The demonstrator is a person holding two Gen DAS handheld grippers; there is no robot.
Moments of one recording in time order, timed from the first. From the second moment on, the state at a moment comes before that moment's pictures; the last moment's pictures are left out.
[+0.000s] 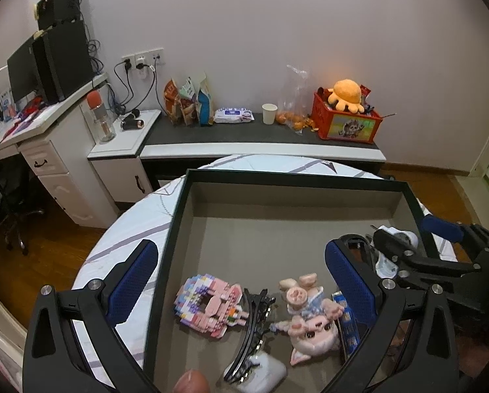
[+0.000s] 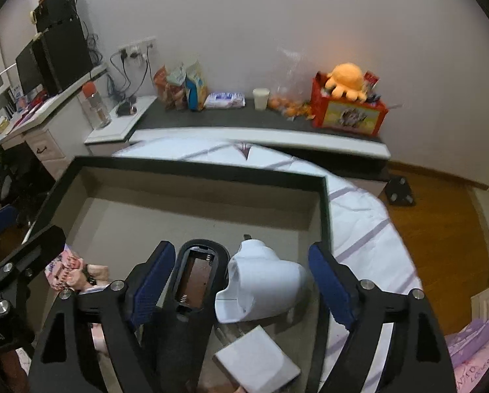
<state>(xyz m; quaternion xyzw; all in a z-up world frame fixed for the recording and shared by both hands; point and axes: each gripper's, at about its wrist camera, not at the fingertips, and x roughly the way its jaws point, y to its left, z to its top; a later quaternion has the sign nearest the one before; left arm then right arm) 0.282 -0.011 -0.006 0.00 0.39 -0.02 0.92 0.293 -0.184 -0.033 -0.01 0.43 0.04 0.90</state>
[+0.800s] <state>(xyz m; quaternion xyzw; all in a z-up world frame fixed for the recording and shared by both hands) 0.110 0.005 0.039 0.00 0.36 -0.01 0.93 0.105 -0.195 0.019 0.06 0.38 0.06 0.92</state>
